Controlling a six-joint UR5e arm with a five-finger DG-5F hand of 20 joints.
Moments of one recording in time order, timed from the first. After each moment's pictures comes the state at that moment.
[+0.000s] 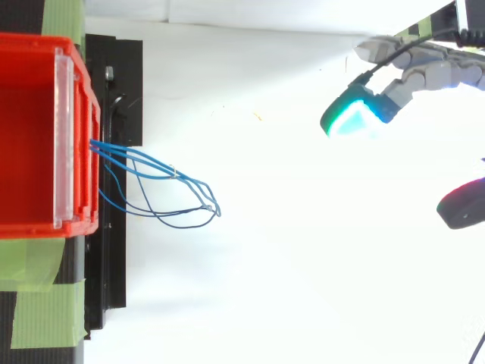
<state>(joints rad) 0.24 -1.54 -1.99 -2.91 -1.08 -0.53</state>
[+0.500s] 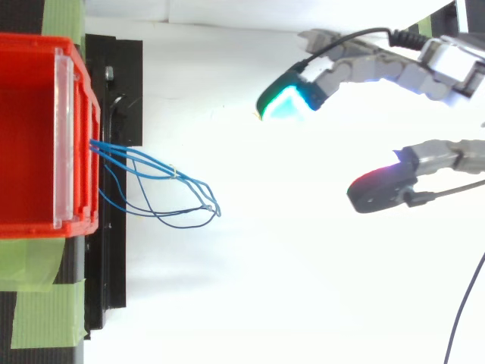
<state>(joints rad) 0.24 -1.73 -2.00 -2.61 -1.01 -0.55</state>
